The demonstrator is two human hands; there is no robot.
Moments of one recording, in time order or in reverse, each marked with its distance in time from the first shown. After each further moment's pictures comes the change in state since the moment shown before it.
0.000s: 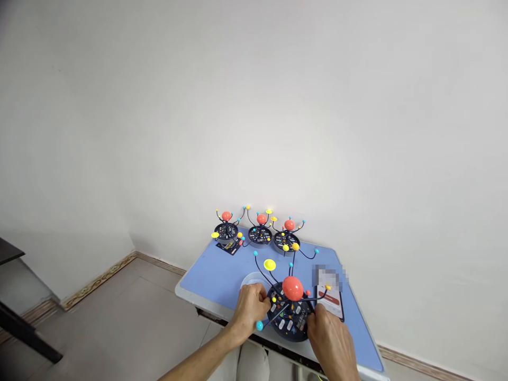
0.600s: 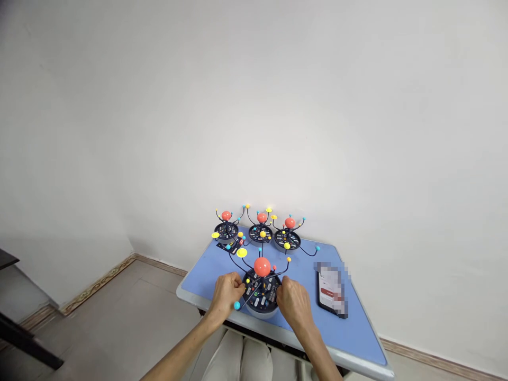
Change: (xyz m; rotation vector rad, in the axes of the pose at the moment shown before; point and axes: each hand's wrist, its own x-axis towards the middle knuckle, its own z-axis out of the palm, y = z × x) left_hand 0.019 -0.059 -0.033 0.036 0.098 -0.085; right_hand 0.038 -0.067 0.015 0.052 0.049 -0.190
